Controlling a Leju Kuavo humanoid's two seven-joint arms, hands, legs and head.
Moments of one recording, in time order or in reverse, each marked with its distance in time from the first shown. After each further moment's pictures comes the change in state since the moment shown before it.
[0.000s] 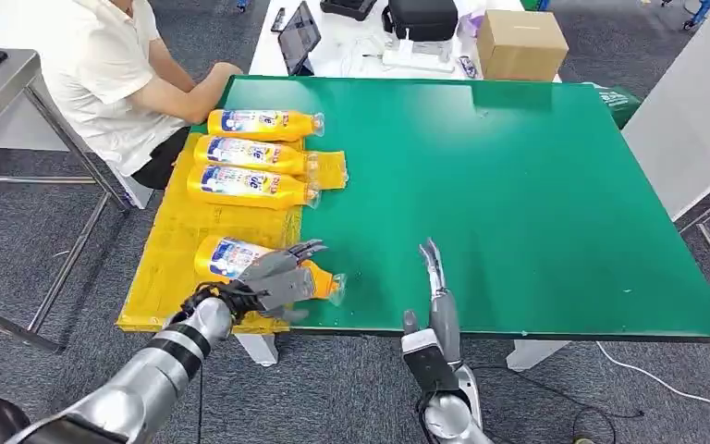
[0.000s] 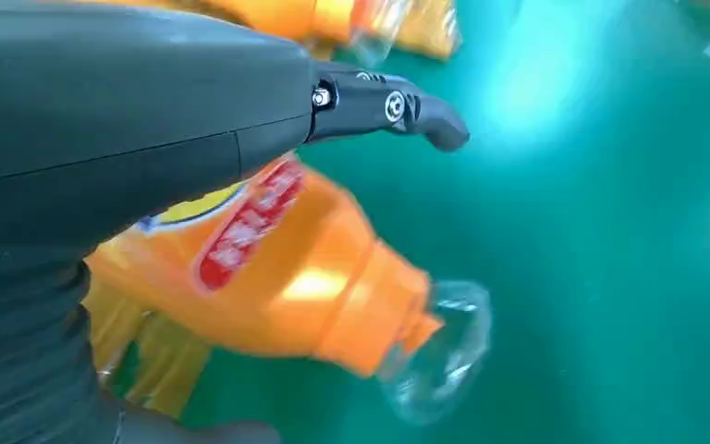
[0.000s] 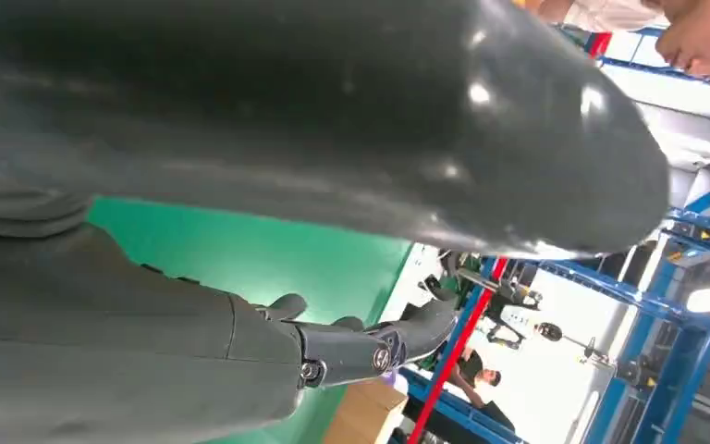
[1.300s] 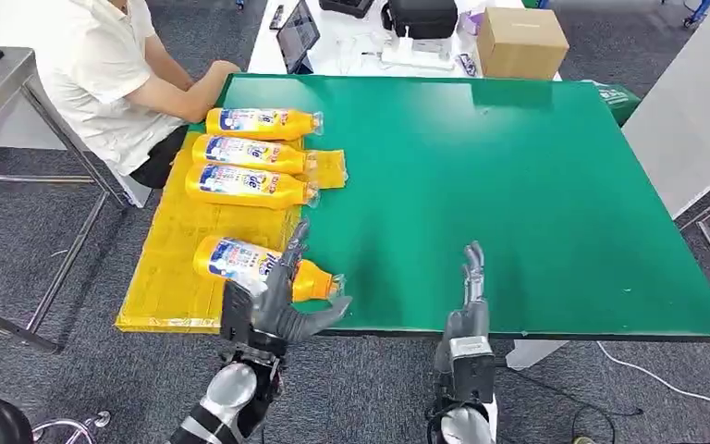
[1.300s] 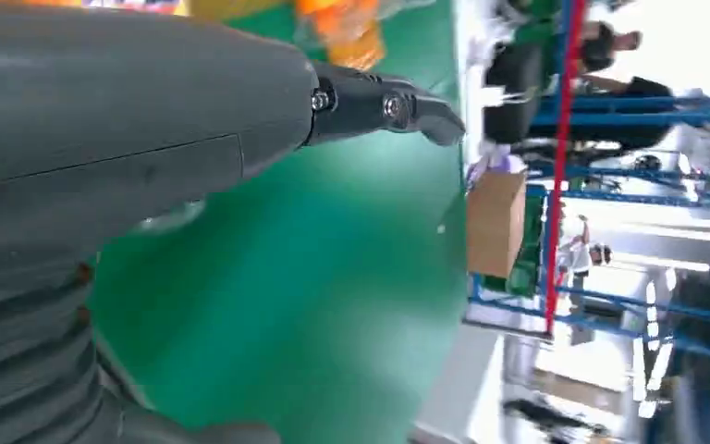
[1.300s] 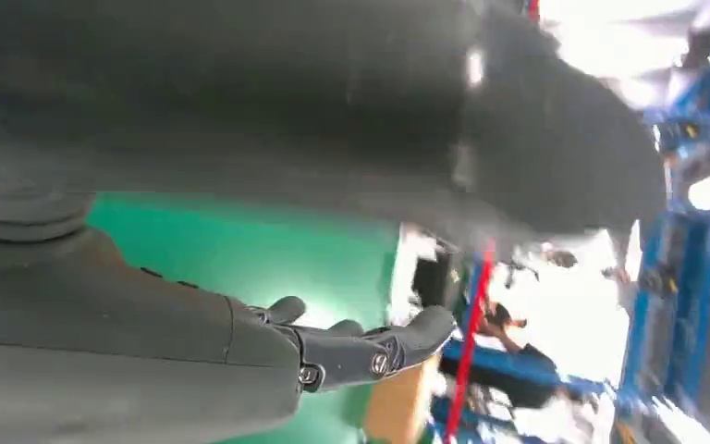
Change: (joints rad) left arm 0.376 -0.077 -0.148 -0.540 0.925 0.284 -0.012; right arm 0.114 0.019 -0.060 -0.231 -0.116 -0.052 0.000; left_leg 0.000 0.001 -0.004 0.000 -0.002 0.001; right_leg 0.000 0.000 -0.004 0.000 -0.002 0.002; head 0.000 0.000
